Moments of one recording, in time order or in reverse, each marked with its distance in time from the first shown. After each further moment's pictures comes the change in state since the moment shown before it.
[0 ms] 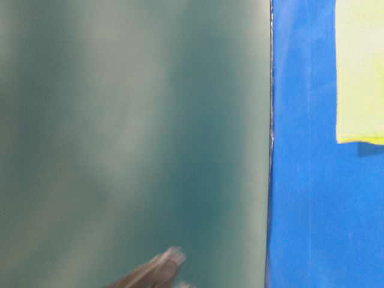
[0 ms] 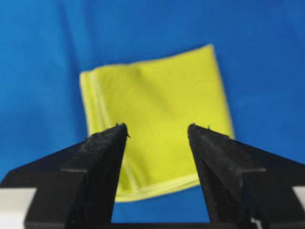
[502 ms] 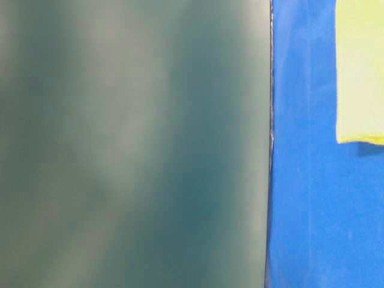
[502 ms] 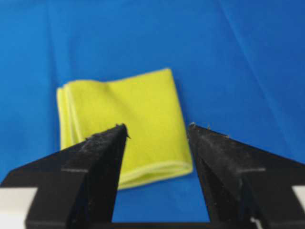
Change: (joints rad) left arm 0.152 -0.449 0.321 0.002 -0.034 -0.058; right arm -0.020 -0.407 0.281 -0.129 -0.031 0.078
